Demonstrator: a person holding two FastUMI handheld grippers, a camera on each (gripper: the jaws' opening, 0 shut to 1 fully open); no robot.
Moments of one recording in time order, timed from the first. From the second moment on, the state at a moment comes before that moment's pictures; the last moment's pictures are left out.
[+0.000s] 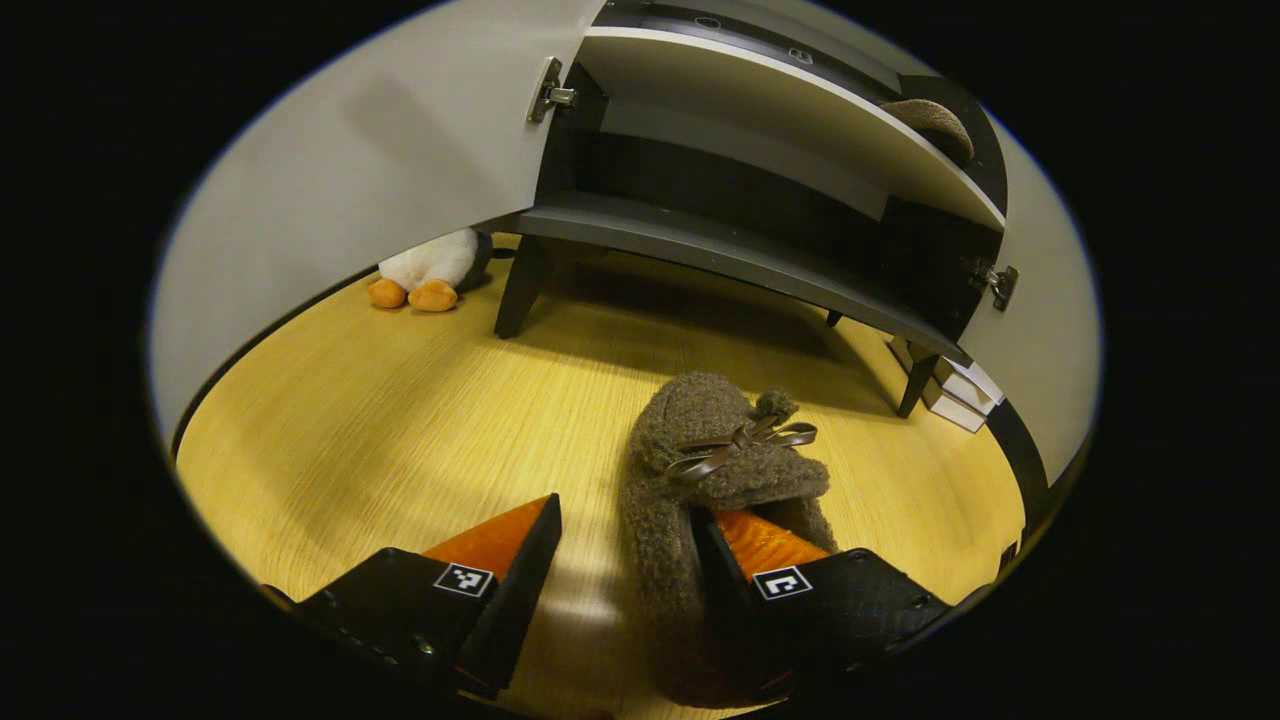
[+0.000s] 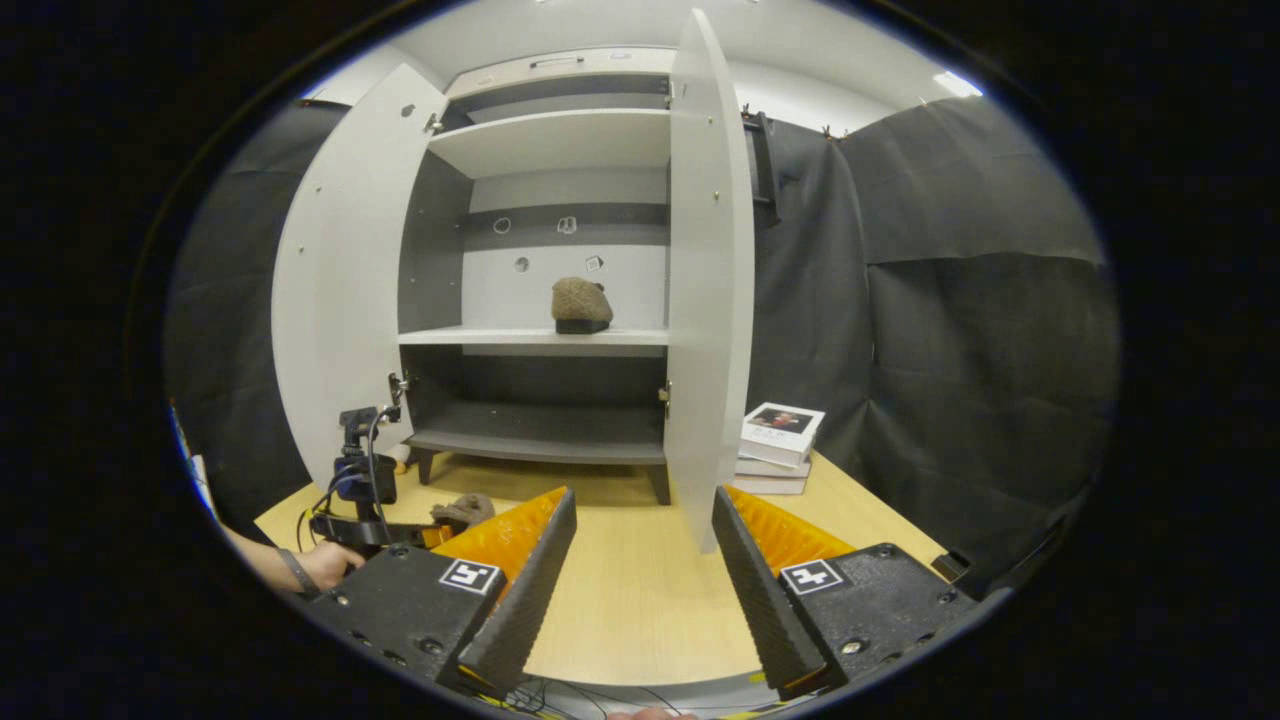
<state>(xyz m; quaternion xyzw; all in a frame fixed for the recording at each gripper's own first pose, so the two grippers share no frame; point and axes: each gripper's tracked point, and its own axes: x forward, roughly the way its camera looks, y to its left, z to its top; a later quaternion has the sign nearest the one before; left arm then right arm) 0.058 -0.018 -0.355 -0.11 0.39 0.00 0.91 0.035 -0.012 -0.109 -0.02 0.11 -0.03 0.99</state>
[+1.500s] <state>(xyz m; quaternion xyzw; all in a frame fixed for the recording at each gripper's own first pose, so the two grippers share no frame) 0.369 -0.052 -0.058 -0.10 0.26 0.03 0.96 0.035 0.001 -0.103 -0.02 0.10 0.01 1.00</state>
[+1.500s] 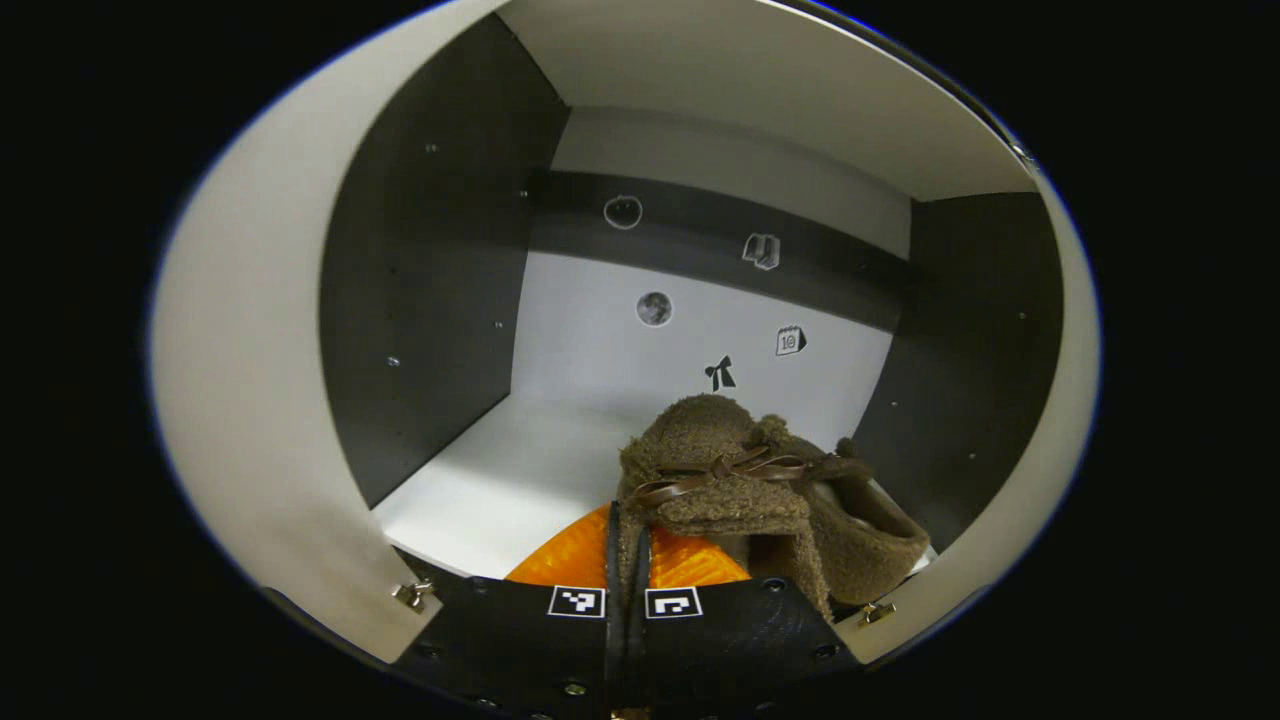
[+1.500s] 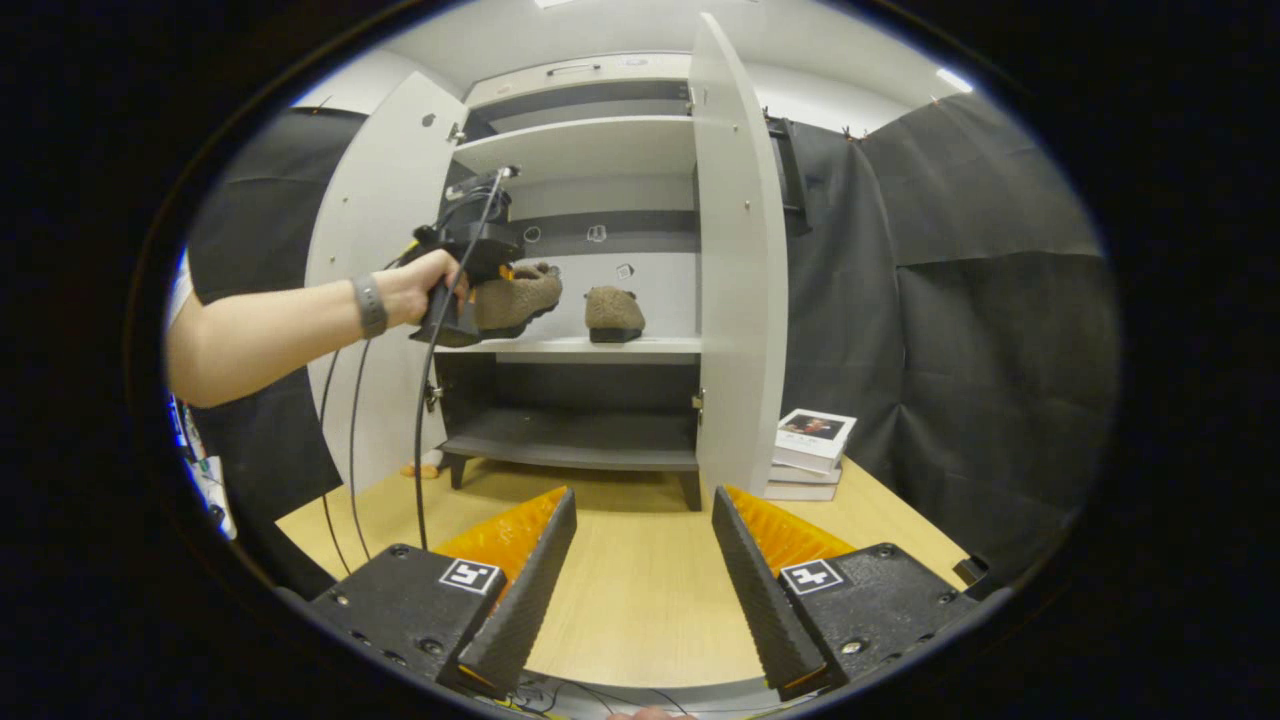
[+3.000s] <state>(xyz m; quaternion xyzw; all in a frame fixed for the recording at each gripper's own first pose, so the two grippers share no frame) 0.352 -0.041 0.029 -0.10 0.15 0.00 0.98 0.041 0.015 -0.122 0.00 0.12 0.04 0.99</state>
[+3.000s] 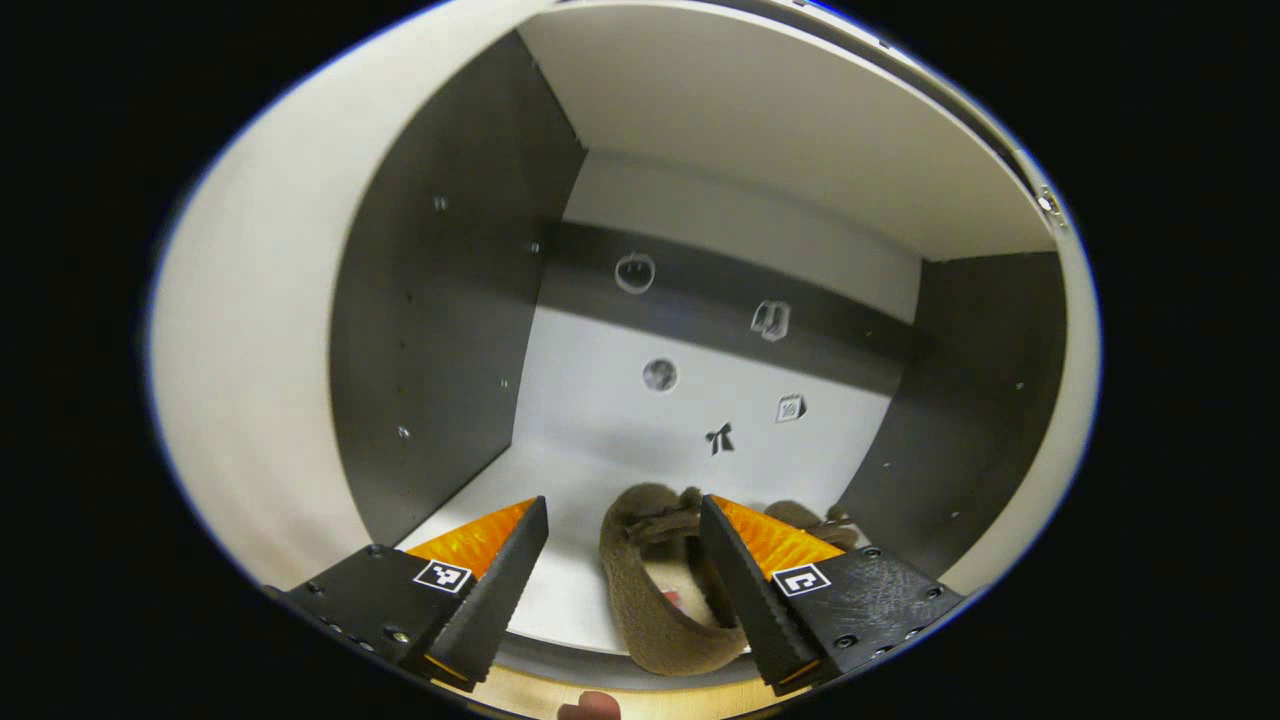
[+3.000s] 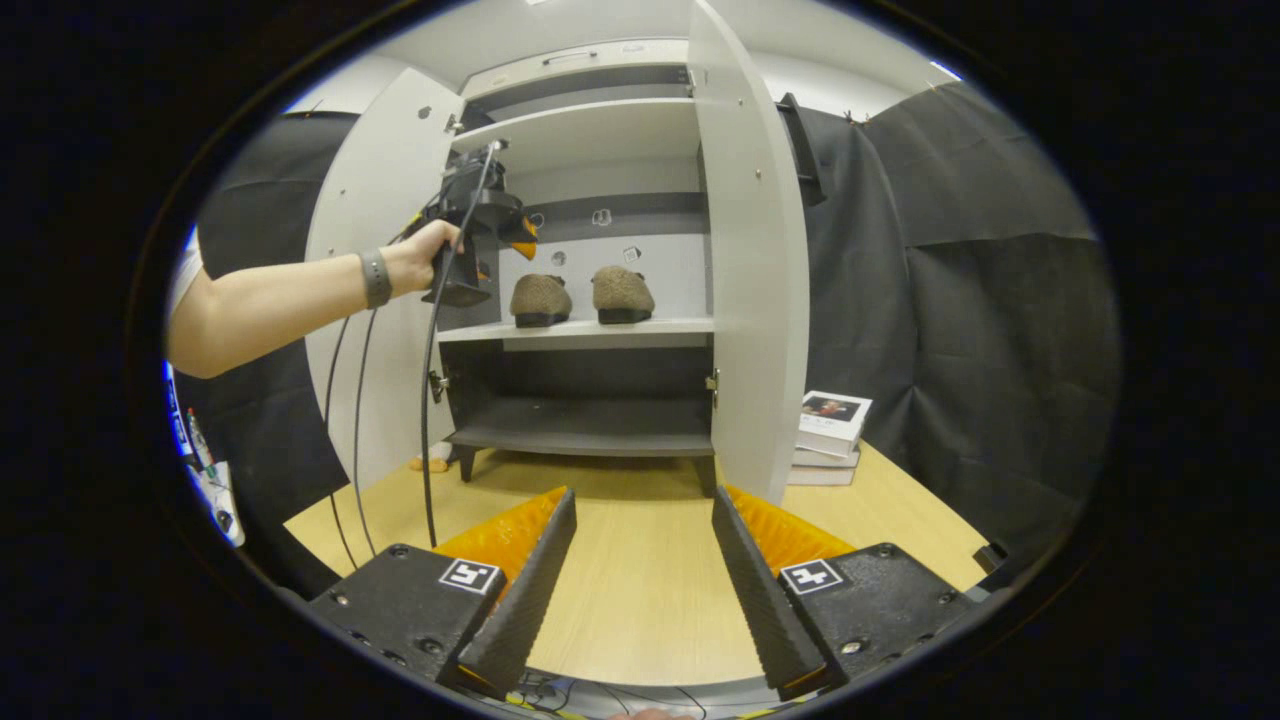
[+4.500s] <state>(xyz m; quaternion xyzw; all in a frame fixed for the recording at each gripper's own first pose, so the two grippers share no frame) 0.011 -0.047 -0.022 -0.02 0.06 -0.03 1.00 0.032 -0.009 -0.091 0.01 0.08 0.02 1.00</state>
